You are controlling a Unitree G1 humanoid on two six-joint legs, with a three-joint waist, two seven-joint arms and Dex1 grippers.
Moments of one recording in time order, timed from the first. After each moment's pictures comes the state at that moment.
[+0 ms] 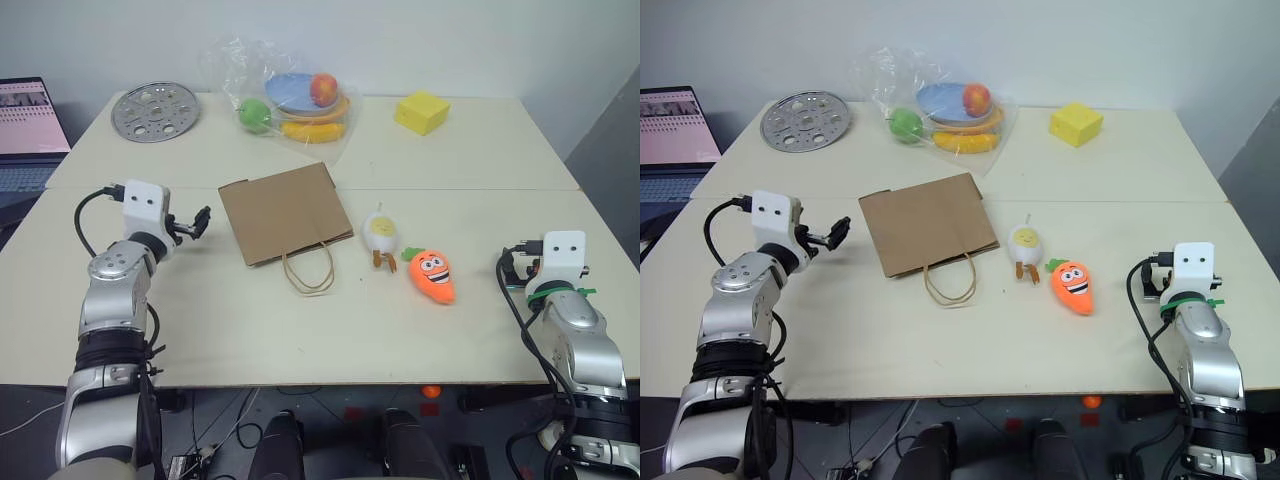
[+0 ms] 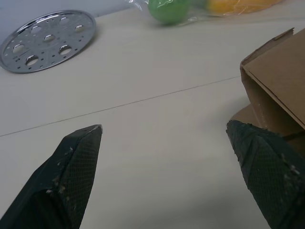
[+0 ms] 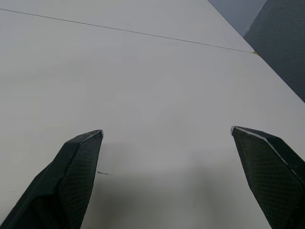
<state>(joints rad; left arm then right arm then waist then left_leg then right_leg) -0.57 0.59 0.24 0.50 -0.14 0.18 -0.42 -0.23 -0.41 -0.28 -0.05 0.08 0.49 0.06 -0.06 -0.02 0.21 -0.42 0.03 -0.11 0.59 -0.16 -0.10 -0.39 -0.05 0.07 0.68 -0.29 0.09</state>
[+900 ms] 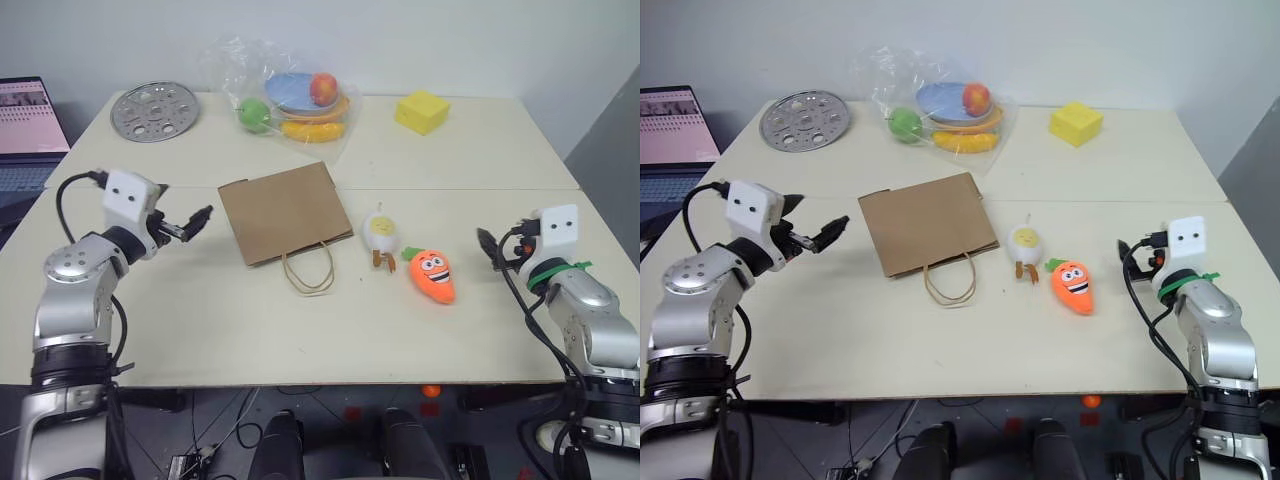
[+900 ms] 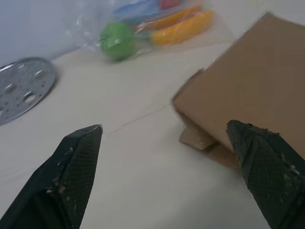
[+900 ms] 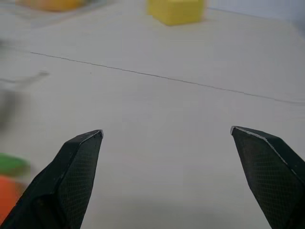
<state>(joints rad) -0.44 0.79 0.18 0.12 -0.26 0.23 -0.81 -0.32 -0.54 -0.22 -0.13 0.33 0.51 0.52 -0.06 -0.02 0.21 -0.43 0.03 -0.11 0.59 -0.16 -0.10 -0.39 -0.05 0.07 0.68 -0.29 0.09</state>
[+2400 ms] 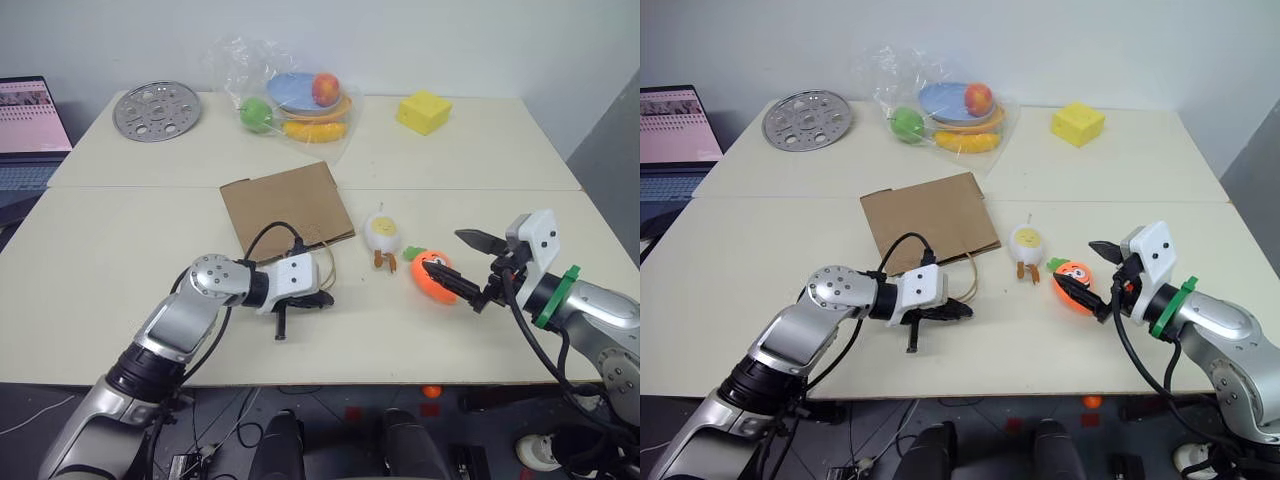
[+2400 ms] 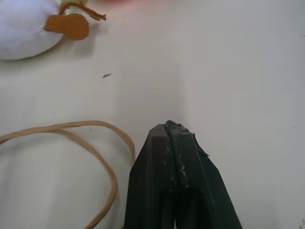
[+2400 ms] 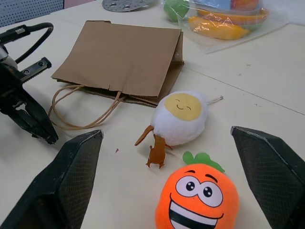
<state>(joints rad) -0.51 0.67 -0.31 -0.11 -0.13 0.37 -1.14 -0.15 -0.67 -0.22 -0.58 0.63 0.75 0.57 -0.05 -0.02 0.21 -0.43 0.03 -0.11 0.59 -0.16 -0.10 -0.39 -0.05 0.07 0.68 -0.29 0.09</state>
